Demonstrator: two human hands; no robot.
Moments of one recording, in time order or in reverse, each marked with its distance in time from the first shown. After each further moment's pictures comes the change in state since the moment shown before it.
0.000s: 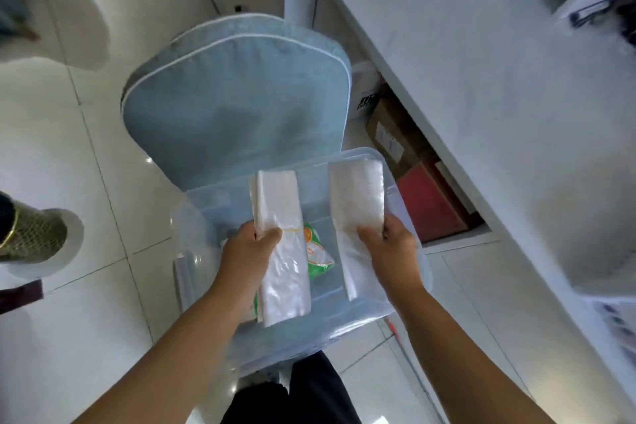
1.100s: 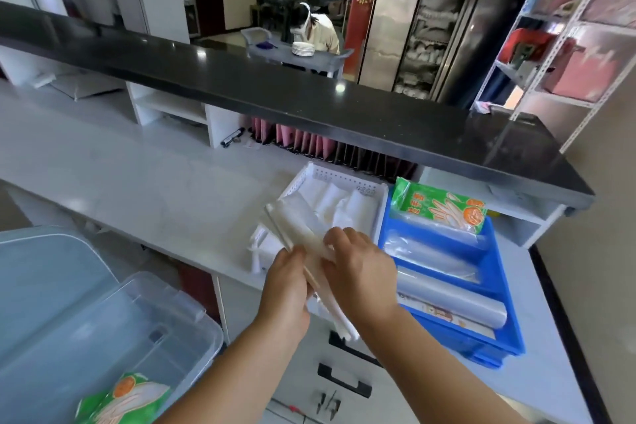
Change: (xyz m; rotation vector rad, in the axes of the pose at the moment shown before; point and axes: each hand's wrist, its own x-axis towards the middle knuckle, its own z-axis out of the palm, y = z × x) left_hand -0.385 0.105 0.283 -0.288 -0.784 0.121; right_hand -0.251 0.010 -0.377 -0.794 0.881 -0.361
